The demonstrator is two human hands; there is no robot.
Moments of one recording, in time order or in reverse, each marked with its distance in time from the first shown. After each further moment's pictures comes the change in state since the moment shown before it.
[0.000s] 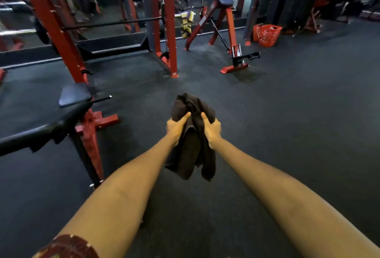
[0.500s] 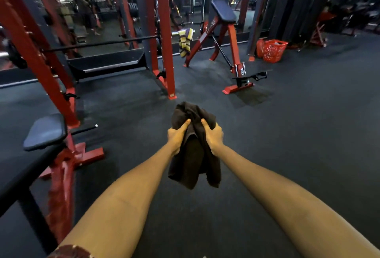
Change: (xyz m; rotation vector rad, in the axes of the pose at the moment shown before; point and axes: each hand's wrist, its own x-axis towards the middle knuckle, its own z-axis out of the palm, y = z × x) left_hand 0.327 0.076 0.145 -0.043 -0.004 -0.058; right_hand 0.356 -0.083 0.064 -0.077 -0.027 -0.108
